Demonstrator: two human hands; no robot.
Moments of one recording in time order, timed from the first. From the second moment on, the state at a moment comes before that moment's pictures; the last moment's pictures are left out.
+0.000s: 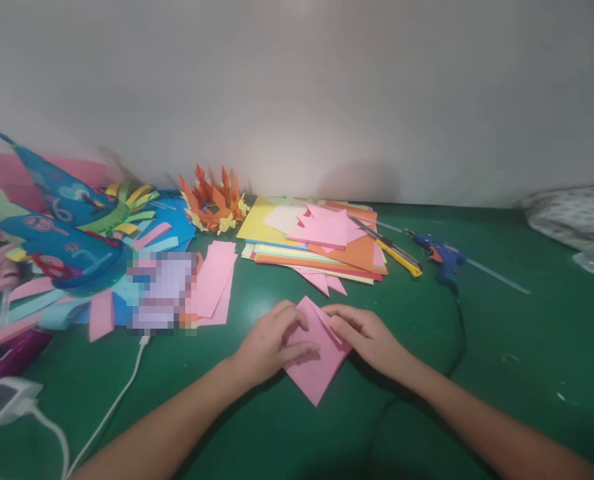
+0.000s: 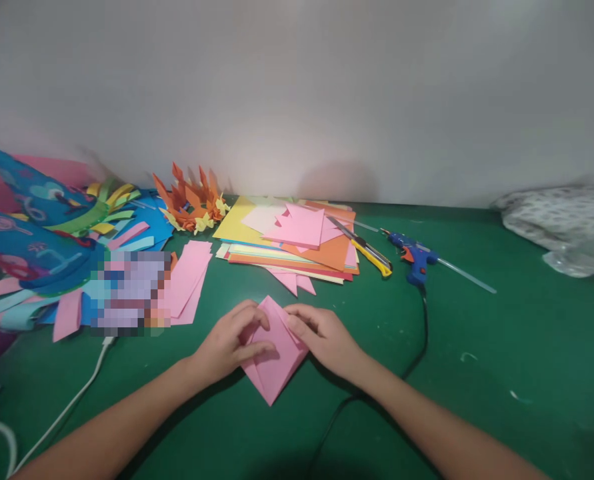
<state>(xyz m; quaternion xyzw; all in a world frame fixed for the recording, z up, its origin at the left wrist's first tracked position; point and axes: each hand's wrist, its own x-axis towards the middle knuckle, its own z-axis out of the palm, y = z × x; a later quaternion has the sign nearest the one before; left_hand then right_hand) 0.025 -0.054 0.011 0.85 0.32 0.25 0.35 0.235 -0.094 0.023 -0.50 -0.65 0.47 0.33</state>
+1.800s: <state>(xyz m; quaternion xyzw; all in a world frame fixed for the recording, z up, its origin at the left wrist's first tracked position) 0.015 -0.042 0.019 0.75 0.36 0.30 0.46 0.240 -0.087 0.008 -0.56 -0.52 0.50 0.41</state>
